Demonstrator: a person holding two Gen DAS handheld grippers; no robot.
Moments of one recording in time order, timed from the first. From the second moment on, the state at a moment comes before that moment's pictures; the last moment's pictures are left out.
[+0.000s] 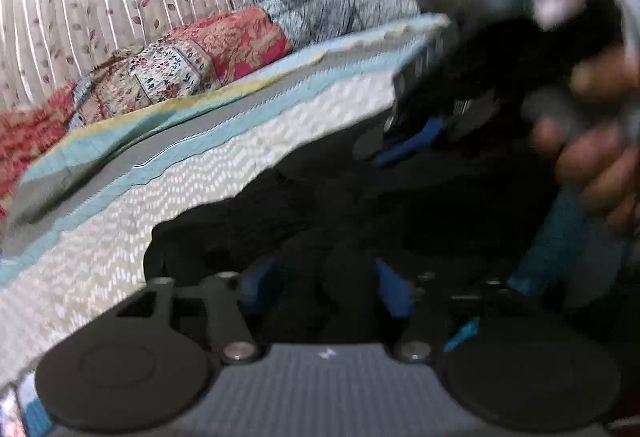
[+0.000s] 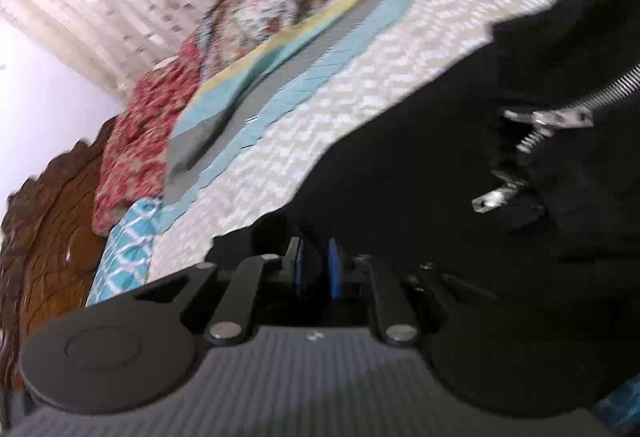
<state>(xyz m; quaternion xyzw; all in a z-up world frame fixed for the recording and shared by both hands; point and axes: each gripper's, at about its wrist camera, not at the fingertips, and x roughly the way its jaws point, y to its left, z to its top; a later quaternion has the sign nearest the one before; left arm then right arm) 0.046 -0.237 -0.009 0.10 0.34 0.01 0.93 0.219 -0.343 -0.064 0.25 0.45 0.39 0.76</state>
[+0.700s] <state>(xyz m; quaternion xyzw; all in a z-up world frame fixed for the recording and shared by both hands) 0.002 -0.094 -0.009 -0.31 0.30 0.08 0.90 0.197 -0.288 -0.075 0.11 0.49 0.48 0.72</state>
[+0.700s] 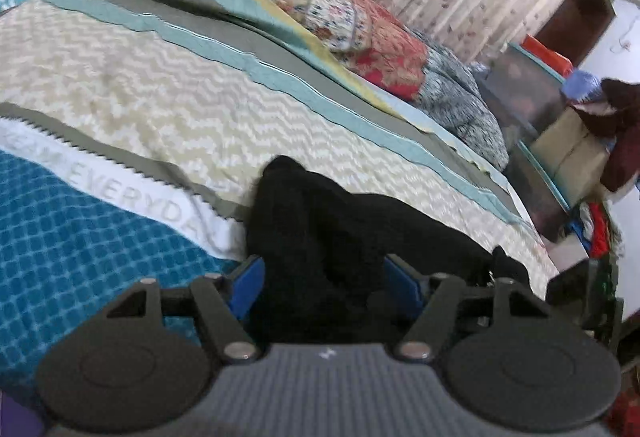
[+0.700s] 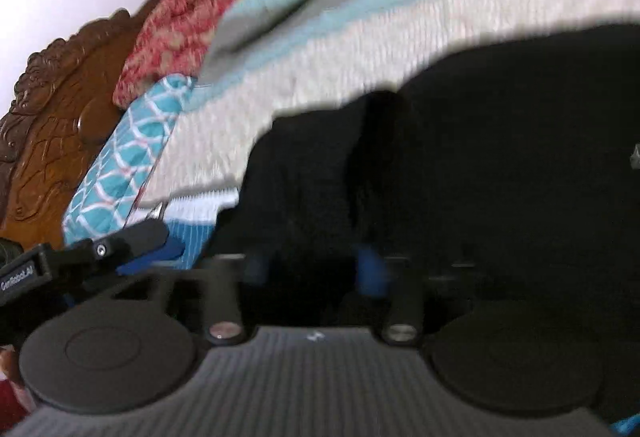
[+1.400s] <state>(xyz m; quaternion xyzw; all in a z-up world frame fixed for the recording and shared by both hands) 0.079 -0.163 -0.054 -0.15 0.42 0.04 0.90 0.237 -0.375 -0.076 0.20 0.43 0.44 0.76</state>
